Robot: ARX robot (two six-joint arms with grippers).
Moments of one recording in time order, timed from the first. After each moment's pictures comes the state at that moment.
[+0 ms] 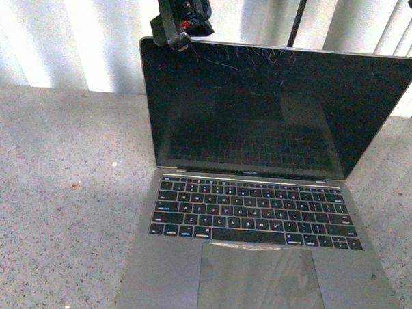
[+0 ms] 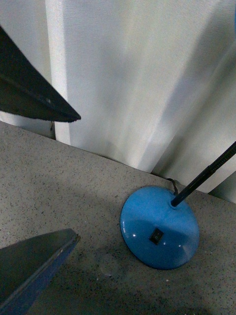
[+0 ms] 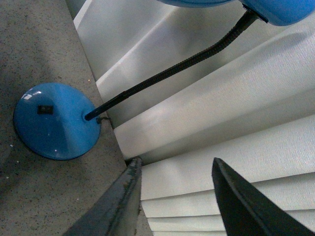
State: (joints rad) left arm -0.33 1.90 1.49 -0.11 0.20 1.02; right arm -0.15 1.81 1.25 0.18 -0.72 -1.15
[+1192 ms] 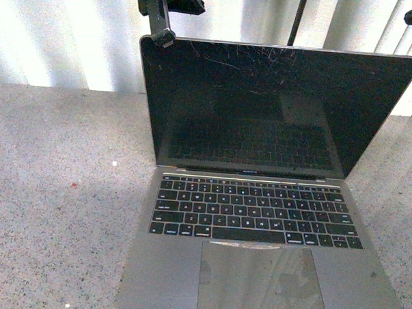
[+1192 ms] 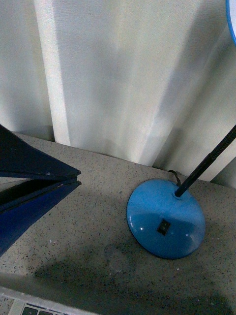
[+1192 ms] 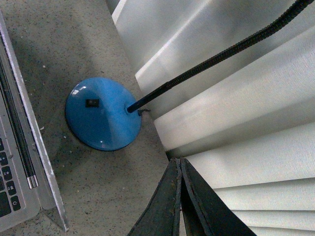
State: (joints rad) left arm -0.31 1.90 1.52 -0.19 0.25 1.11; right arm -0.14 1.81 1.27 -0.02 -0.73 -1.17
